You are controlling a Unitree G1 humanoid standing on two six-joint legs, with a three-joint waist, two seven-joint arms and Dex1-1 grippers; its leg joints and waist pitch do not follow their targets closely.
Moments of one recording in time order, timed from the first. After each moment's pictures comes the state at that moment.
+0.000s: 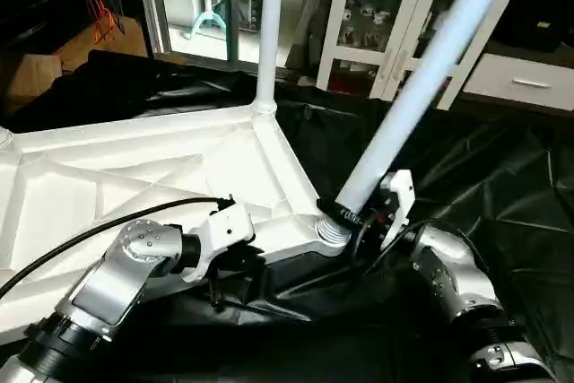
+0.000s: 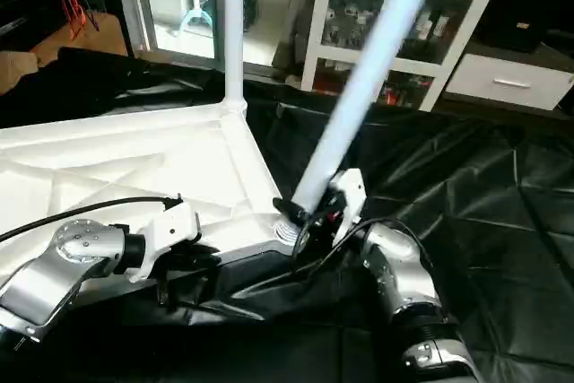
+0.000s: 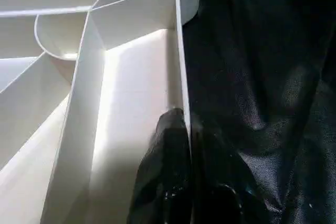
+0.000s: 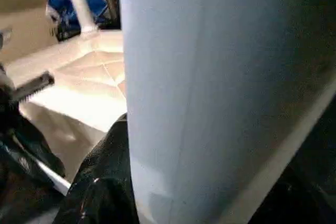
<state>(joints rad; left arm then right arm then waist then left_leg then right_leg) -0.29 0.58 -0.37 0.03 -0.05 0.38 -1.01 -0.40 -0.21 0.04 0.68 0.41 0.00 0.97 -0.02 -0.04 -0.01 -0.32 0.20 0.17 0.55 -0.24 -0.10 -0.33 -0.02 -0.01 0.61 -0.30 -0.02</state>
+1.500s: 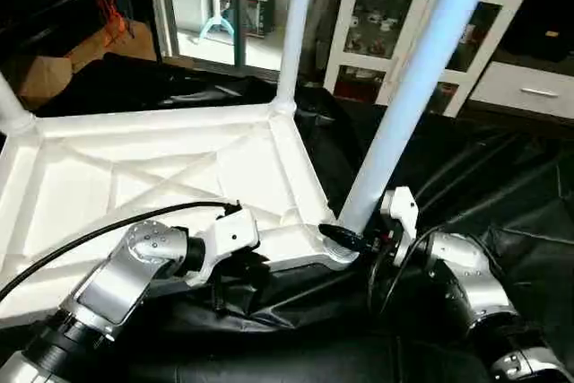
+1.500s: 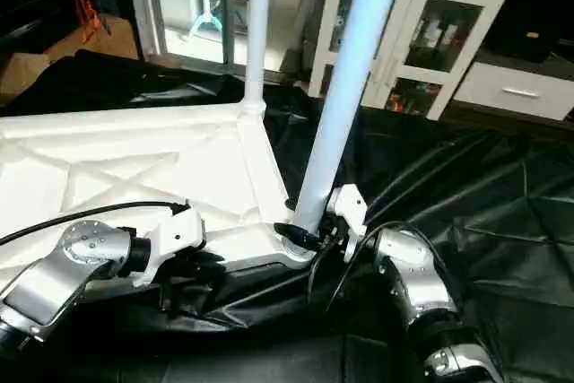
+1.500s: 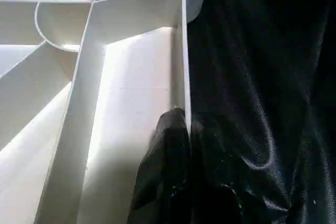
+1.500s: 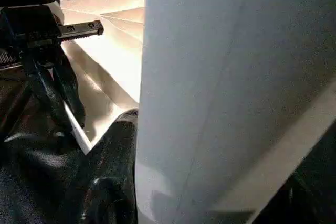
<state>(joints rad) -0.31 0.59 -0.41 0.05 -0.06 0.36 -1.04 -0.36 -0.32 0.19 0.69 0.31 -0.32 1.07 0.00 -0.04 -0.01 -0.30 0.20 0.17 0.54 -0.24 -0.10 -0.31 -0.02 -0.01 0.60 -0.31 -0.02</state>
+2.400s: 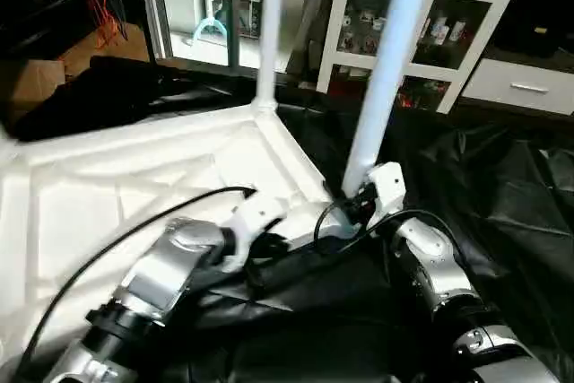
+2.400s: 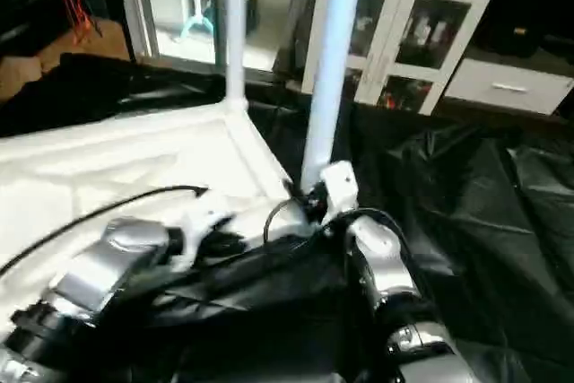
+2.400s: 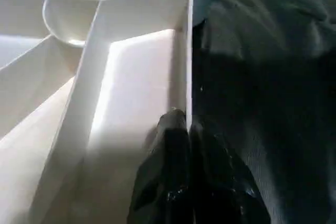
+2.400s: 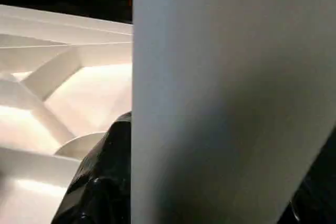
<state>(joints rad) -0.37 0.35 -0.37 0.08 -0.03 0.63 -0.82 -0.48 -0.17 0.13 0.87 0.21 -0.31 0.53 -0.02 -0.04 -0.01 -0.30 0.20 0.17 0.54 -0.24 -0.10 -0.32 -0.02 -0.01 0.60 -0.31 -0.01</state>
